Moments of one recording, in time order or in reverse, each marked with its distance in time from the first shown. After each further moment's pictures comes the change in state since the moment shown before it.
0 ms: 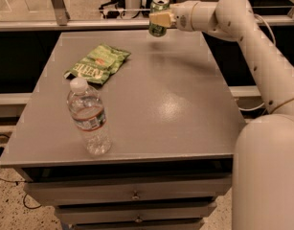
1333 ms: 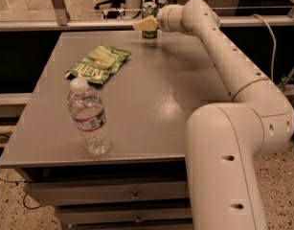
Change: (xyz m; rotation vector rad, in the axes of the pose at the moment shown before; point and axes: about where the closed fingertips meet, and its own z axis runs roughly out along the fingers) arm 0.031 -0.042 0.083 0.199 0.104 -0.046
